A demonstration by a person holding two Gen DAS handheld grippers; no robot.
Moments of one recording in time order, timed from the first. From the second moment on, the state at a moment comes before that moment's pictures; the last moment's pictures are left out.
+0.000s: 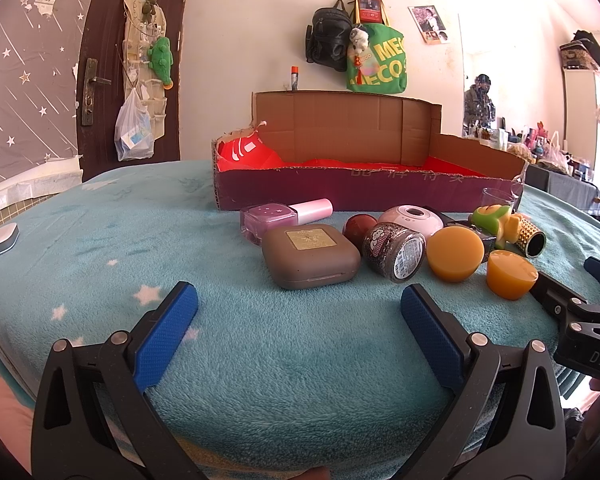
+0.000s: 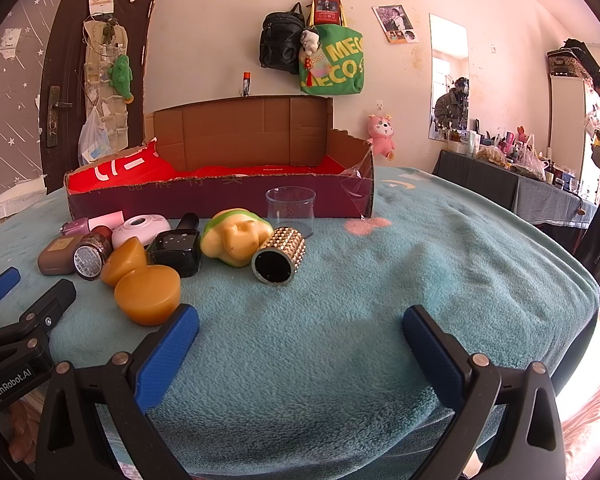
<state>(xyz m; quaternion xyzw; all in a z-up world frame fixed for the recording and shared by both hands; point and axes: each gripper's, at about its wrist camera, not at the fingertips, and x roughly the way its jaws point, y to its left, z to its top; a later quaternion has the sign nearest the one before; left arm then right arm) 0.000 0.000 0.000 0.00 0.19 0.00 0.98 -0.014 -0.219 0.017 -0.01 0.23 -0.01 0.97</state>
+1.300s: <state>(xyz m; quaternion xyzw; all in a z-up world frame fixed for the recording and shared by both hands) 0.047 0.017 0.038 -0.01 0.27 0.02 0.96 0.016 -0.220 0.054 0.00 0.24 -0.02 0.97</state>
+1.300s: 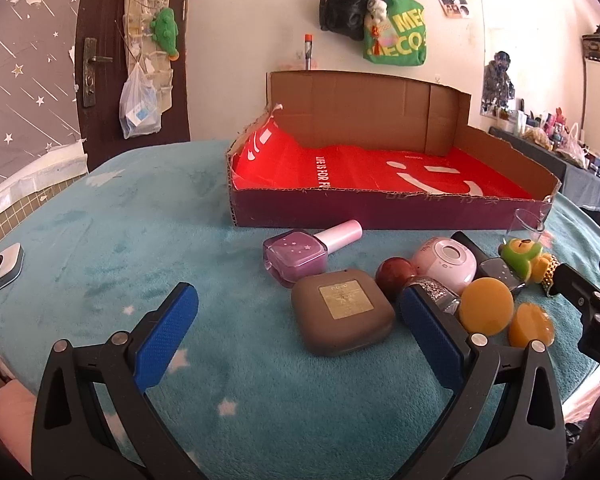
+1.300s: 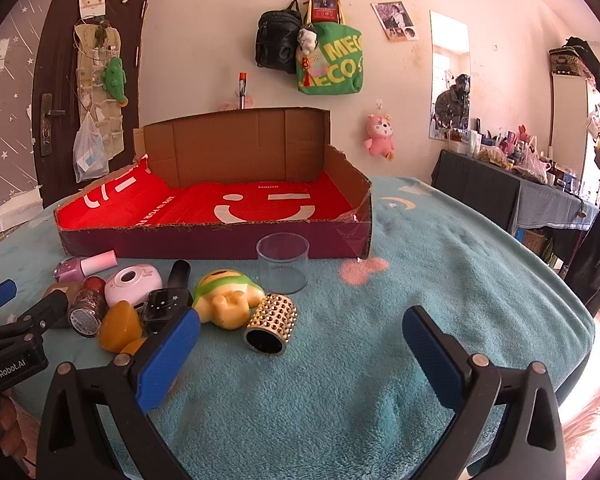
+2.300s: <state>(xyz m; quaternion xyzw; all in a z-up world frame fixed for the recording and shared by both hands) 0.086 0.020 0.033 0.00 0.39 -0.02 0.92 0.053 -0.233 0.044 0.02 0.34 0.00 0.94</state>
